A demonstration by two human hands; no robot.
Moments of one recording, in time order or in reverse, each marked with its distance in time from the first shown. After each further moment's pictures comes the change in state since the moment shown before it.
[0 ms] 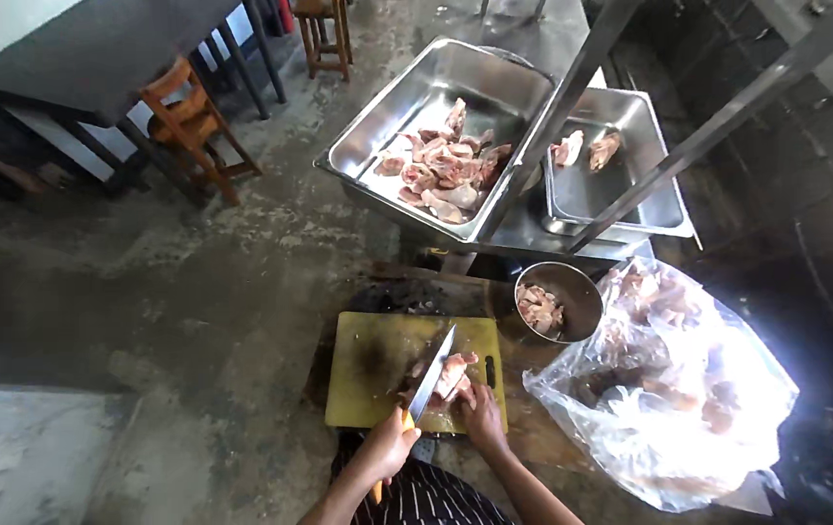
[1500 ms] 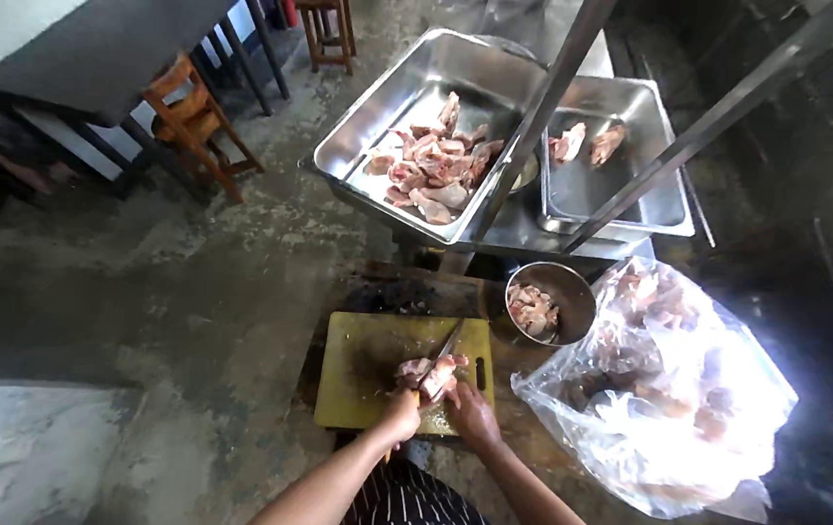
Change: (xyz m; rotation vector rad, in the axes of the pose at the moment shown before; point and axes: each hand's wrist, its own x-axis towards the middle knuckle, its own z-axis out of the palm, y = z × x) left_hand 0.067 0.058 0.020 0.222 0.055 -0.006; right_hand 0.014 0.000 -0.022 -0.232 -0.172 -0.081
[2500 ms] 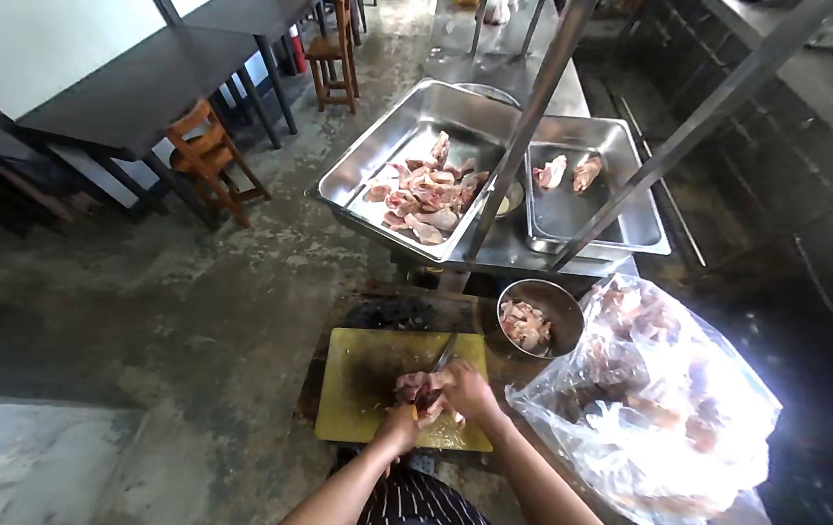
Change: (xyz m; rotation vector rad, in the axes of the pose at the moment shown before) left_hand -0.011 0.000 0.003 -0.034 0.075 -0.014; right_hand 0.045 -0.023 -0.055 0.016 -0.045 -0.112
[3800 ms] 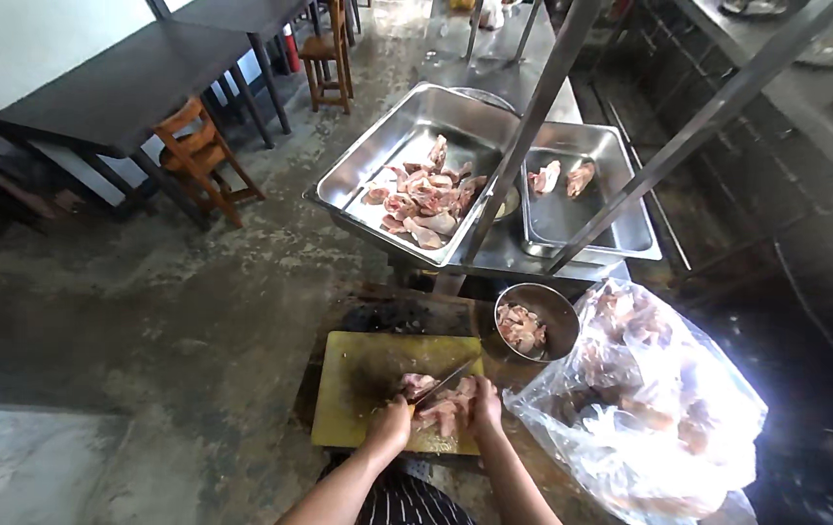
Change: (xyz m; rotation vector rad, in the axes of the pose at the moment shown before) left_hand 0.008 0.001 -0.006 0.243 0.168 0.032; right_hand -0.007 0.027 0.046 1.270 0.467 0.567
